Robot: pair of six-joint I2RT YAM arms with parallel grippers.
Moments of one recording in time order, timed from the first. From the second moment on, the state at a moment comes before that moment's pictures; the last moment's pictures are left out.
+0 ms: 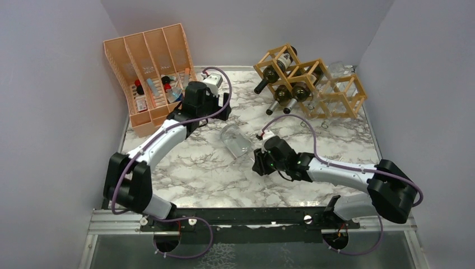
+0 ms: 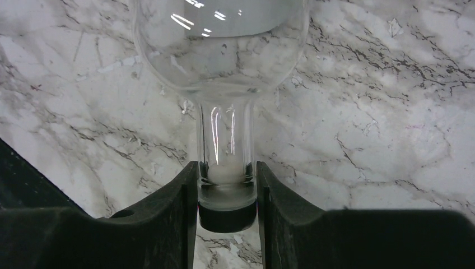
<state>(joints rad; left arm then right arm) -0.42 1.42 1.06 -0.08 0.10 -0.11 0.91 1.32 0.64 -0.06 0.06 0.40</state>
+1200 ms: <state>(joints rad) -0.37 1.77 1.19 -0.18 0.45 -0.10 0.91 1.66 0.93 -0.19 0.11 0.40</state>
